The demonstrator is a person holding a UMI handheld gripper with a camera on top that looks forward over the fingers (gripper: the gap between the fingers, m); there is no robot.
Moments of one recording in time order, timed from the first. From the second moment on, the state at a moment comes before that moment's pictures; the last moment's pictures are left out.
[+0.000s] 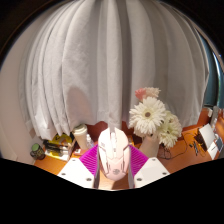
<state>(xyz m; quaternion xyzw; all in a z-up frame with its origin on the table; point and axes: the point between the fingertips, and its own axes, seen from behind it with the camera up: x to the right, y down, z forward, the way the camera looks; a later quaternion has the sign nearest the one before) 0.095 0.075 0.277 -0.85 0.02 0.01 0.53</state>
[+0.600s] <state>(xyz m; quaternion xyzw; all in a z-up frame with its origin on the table) -0.121 -0.025 0.035 -0.93 -0.01 0.00 0.36</state>
